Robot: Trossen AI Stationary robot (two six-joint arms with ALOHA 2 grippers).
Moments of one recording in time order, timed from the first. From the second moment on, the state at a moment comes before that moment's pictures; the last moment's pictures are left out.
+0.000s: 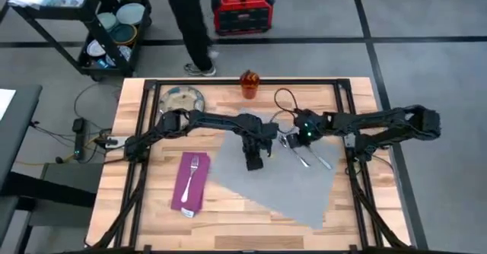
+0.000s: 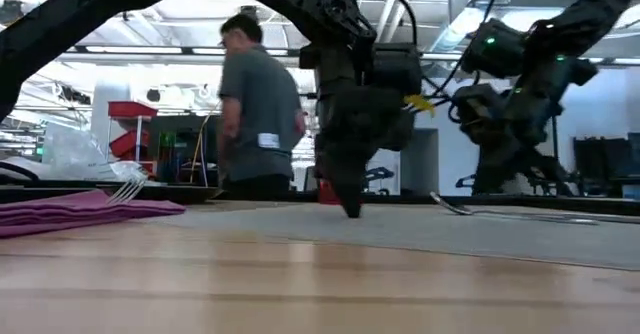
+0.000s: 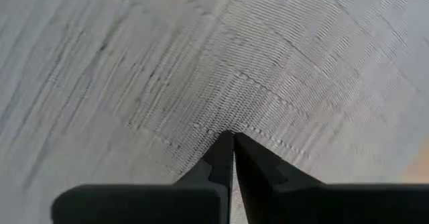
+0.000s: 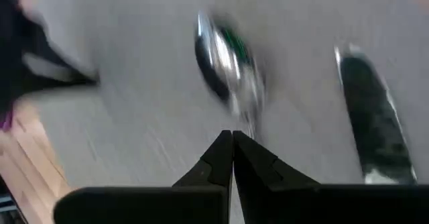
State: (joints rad) left arm 0.07 2.37 1.93 -0.99 0.34 -0.08; right arm -0.31 1.29 0.50 -0.19 -0.24 0.87
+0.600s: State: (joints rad) left arm 0.07 2.37 1.93 -0.97 0.34 -0.10; right arm -0.15 1.39 0.54 -0.43 -0.32 0.81
